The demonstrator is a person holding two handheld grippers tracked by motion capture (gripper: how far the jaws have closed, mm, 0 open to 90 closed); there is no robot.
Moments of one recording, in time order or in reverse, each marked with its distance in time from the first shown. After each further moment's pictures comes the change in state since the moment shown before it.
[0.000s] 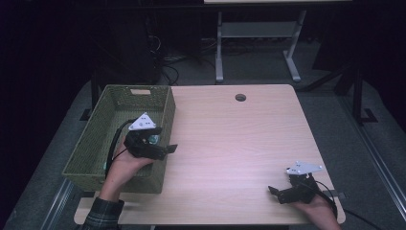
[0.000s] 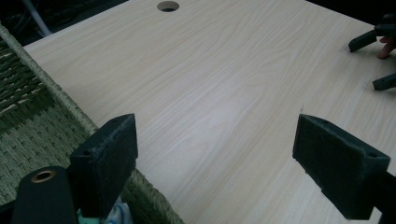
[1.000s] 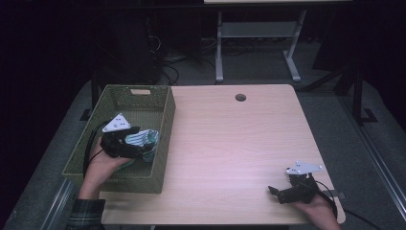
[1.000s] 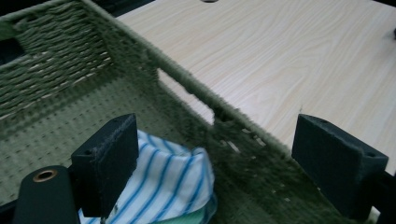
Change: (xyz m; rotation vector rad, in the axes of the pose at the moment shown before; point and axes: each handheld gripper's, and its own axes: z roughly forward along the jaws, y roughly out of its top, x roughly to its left) left arm 0.043 -0.033 -0.035 -0.012 0.085 -0.007; right arm 0.000 0.000 0.000 0.000 0.000 0.000
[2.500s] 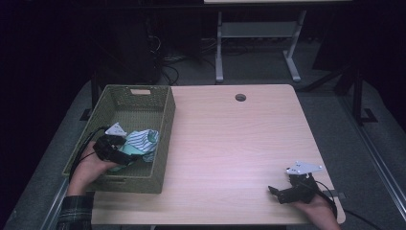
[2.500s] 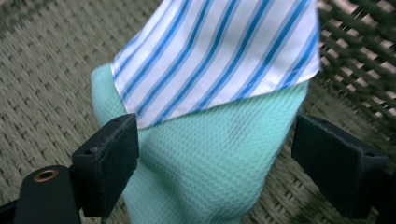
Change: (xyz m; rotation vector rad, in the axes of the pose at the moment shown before) left arm 0.043 -0.047 0.017 0.345 0.043 0.020; right arm 0.000 0.000 0.000 -0.001 -0.002 0.001
